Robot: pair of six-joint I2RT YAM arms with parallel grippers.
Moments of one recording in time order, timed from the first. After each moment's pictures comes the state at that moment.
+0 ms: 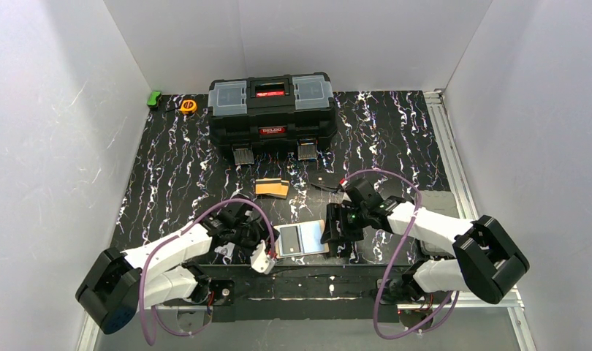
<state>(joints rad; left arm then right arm) -0.70 1.06 0.44 -0.43 0.62 1.60 0.71 1.29 0.59 -0.34 -0.38 0.65</state>
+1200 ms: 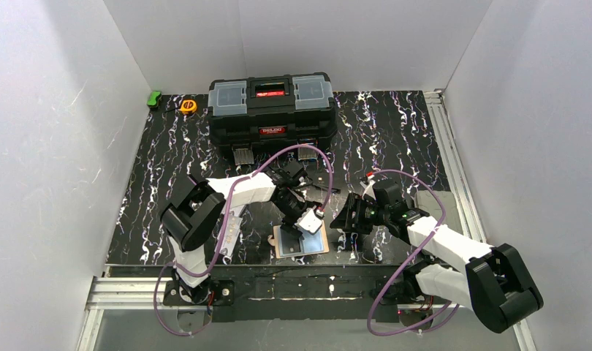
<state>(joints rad) -0.79 1.79 1.11 -0.64 0.82 1.46 0.49 1.11 0.39 -0.09 -0.47 0.73</state>
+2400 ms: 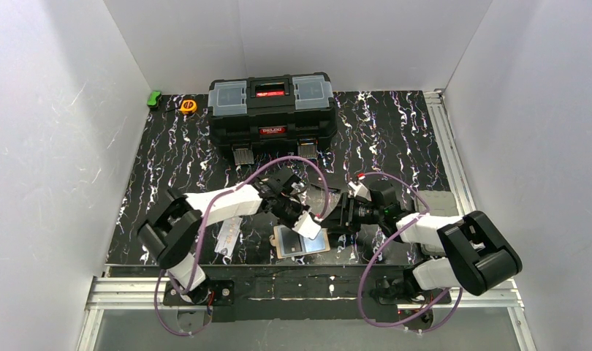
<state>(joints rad) -0.83 1.66 0.96 -0.49 0.64 1.36 0.49 1.35 0.31 0.39 -0.74 0.90</state>
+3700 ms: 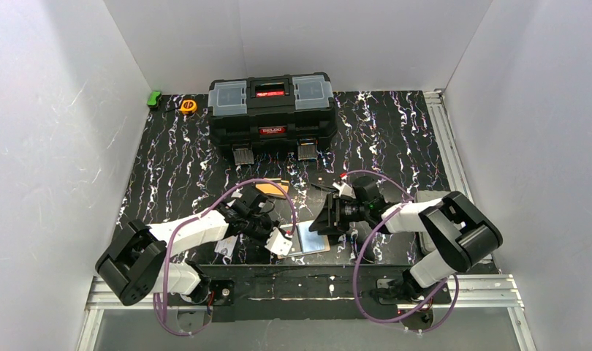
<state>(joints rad) -0.73 1.29 0.55 -0.37 0.56 1.30 0.59 1.52 0.43 0.38 -0.74 0.86</state>
